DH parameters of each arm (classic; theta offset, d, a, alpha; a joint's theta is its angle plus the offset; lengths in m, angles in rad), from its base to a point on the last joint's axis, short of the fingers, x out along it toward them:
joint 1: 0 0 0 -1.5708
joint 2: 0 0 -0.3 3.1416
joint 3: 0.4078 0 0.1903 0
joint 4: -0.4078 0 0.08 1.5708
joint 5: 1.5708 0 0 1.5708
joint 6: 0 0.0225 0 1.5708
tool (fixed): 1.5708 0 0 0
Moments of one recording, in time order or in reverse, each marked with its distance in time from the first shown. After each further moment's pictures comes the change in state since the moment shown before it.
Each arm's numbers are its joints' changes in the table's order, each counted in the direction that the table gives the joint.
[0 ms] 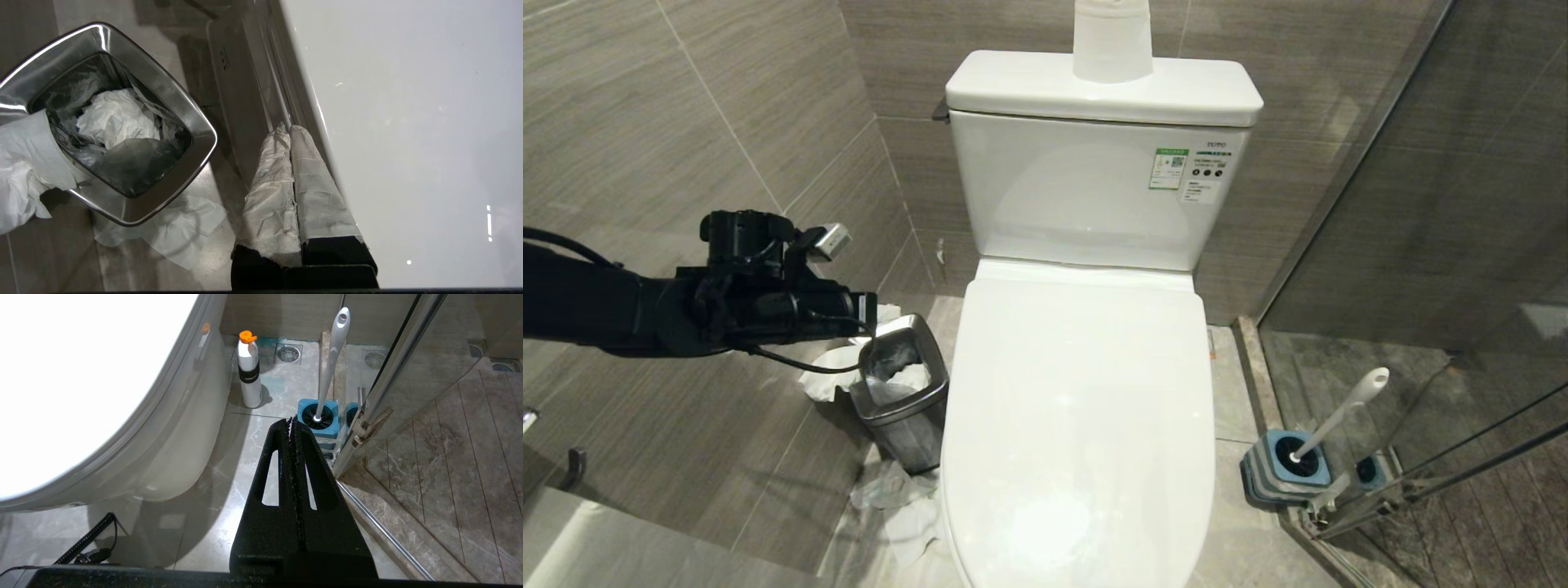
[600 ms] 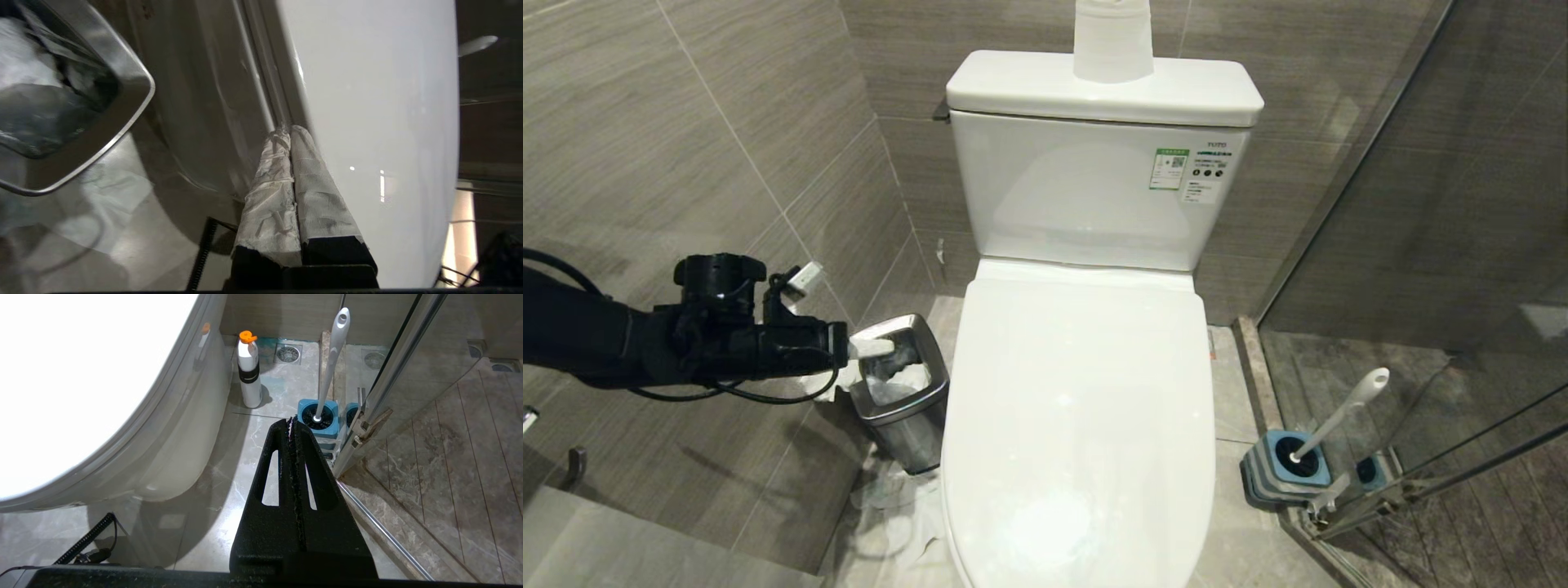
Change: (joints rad) left arm 0.108 0.048 -0.096 0.003 0.359 -0.059; right arm 0.000 0.000 0.000 0.000 0.000 0.000
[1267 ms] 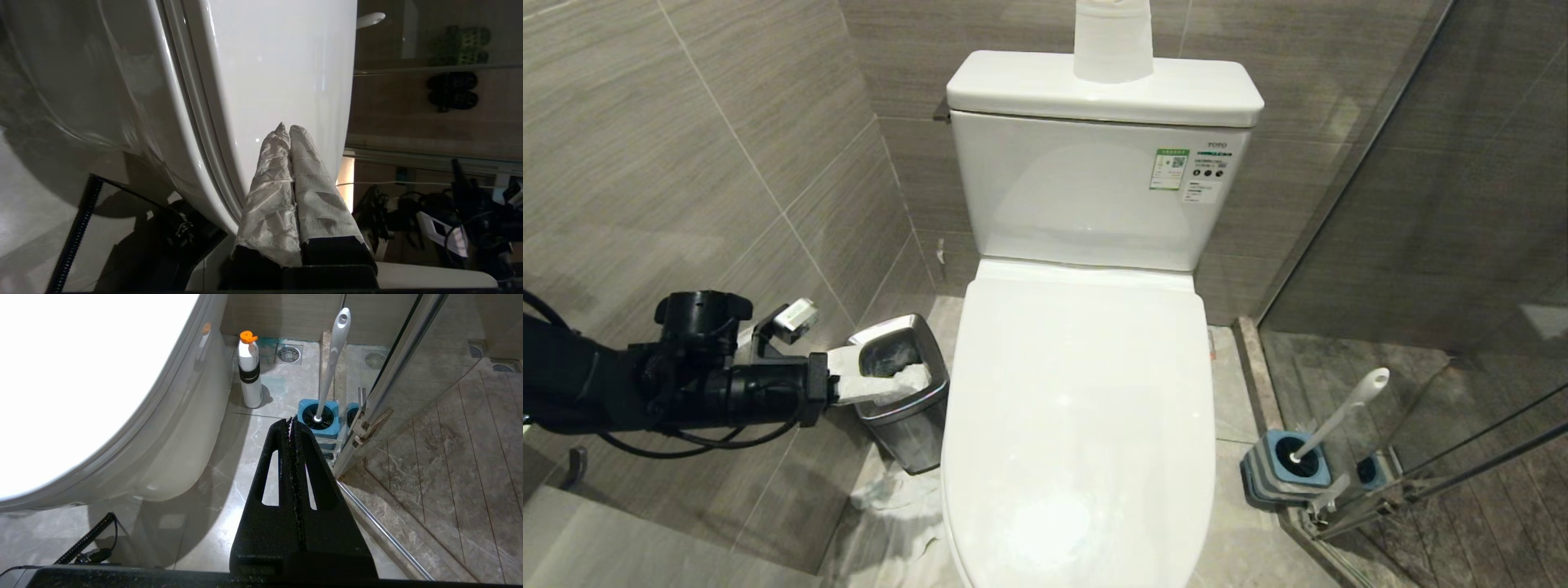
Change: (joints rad) left arm 0.013 -0.090 -0.219 0.014 0.230 -0.148; right arm 0.000 0.000 0.000 0.000 0.000 0.000
